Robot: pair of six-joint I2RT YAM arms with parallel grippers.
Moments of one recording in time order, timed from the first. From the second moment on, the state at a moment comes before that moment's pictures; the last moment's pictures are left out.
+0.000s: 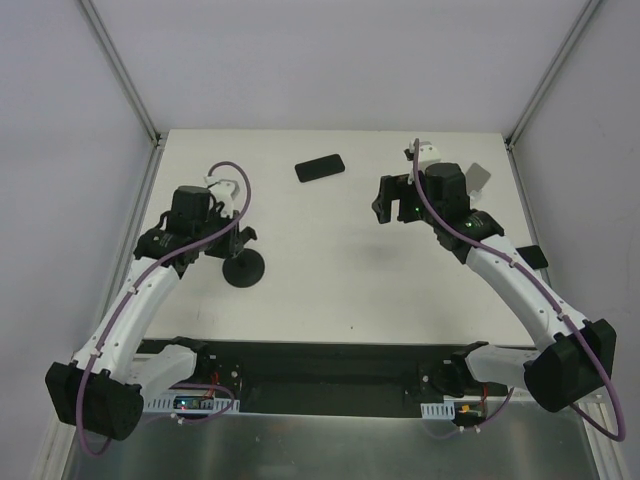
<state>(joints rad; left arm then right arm) -0.19 1.00 0.95 -0.77 0.14 -0.11 0.46 1.23 1.09 -0.36 -0.02 0.19</state>
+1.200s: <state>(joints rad) -0.45 0.82 0.96 -0.63 0.26 -0.03 0.06 1.16 1.09 -0.72 0.24 0.46</state>
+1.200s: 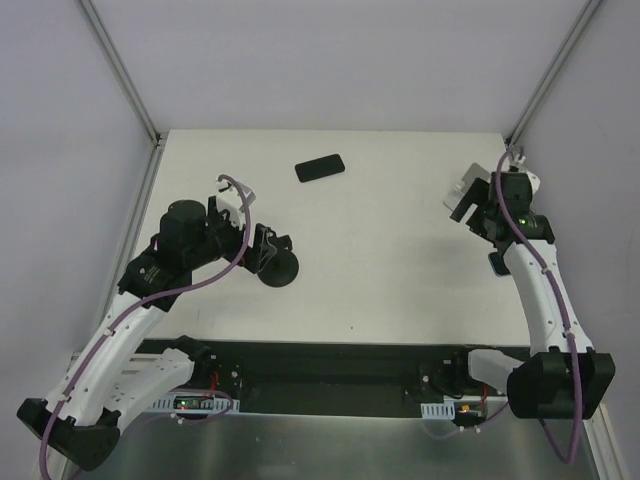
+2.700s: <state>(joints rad) -0.60 0.73 0.81 -0.47 -0.11 -0.07 -0.47 1.82 1.30 -0.85 0.27 0.77</state>
